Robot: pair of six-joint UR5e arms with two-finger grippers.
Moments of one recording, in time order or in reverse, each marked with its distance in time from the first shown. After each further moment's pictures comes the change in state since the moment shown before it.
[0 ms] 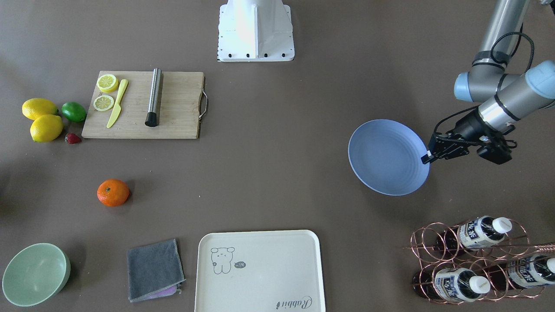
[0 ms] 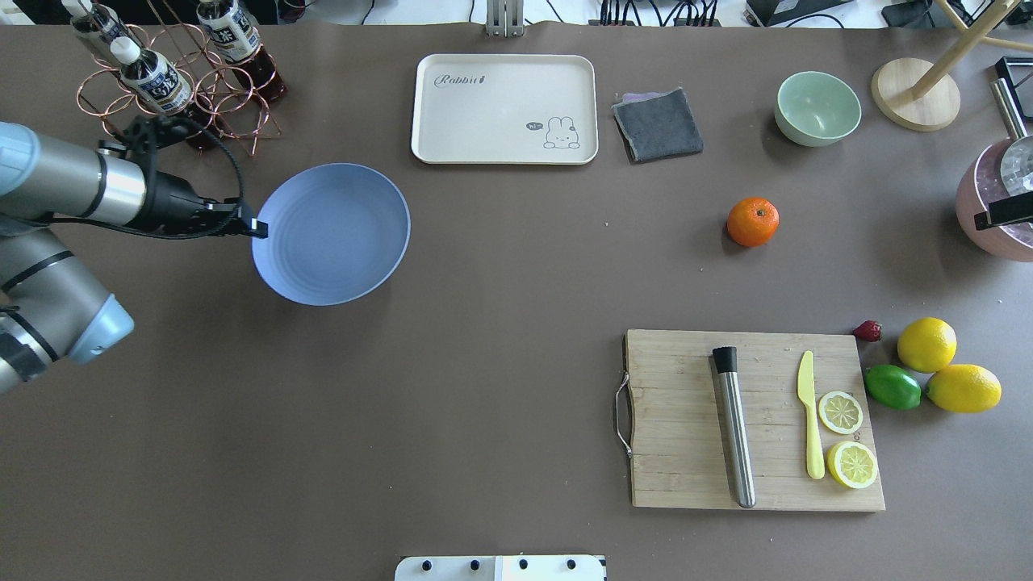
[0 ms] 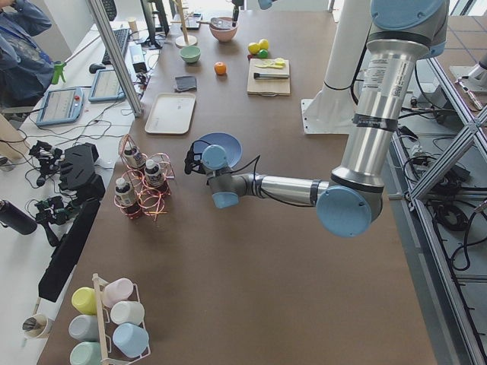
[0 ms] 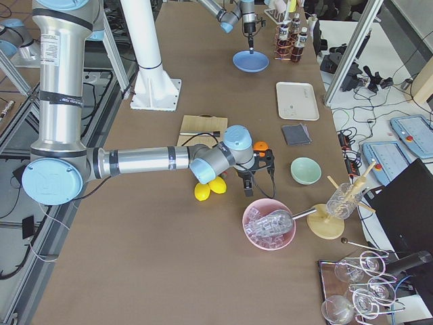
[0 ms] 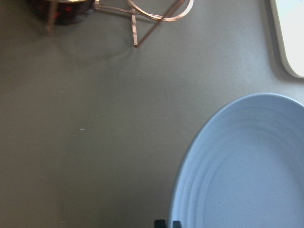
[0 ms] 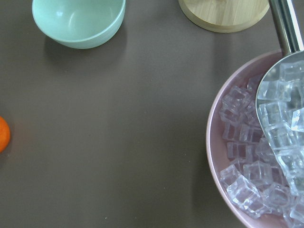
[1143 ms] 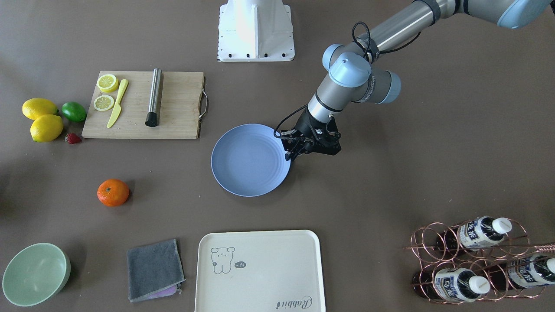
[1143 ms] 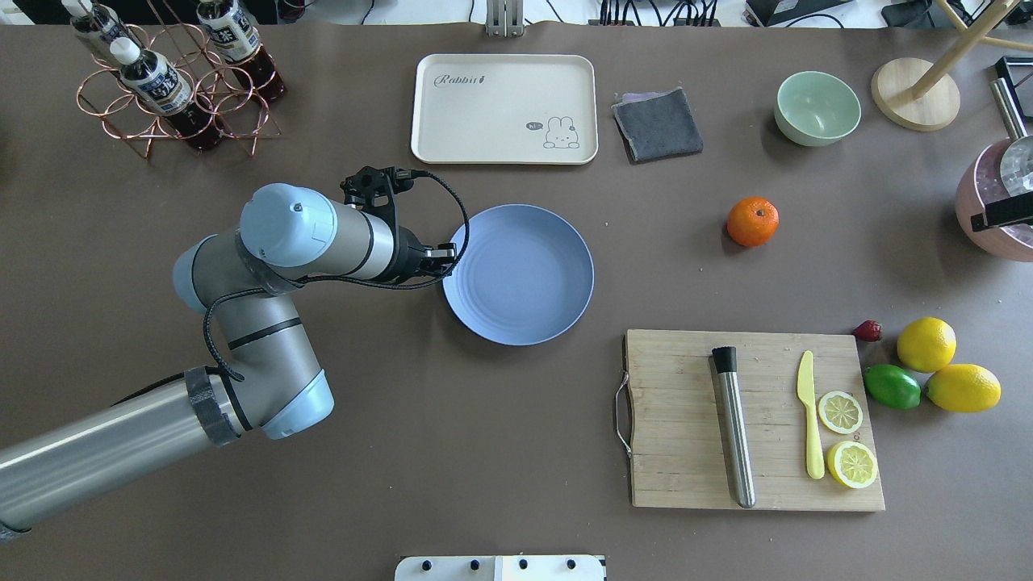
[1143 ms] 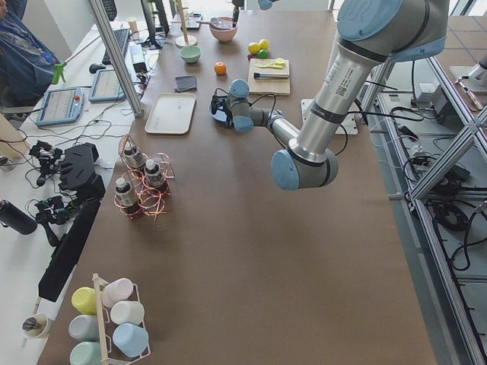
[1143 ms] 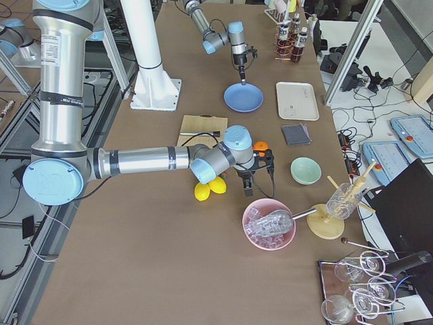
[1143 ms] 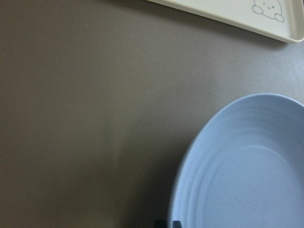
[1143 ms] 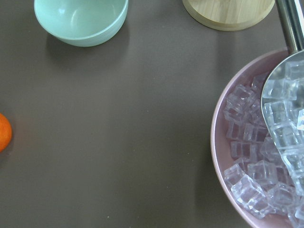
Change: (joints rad) left arm 0.282 -0.264 -0.050 0.365 0.351 -0.098; right arm -0.009 0.003 0.000 0.000 0.000 0.001
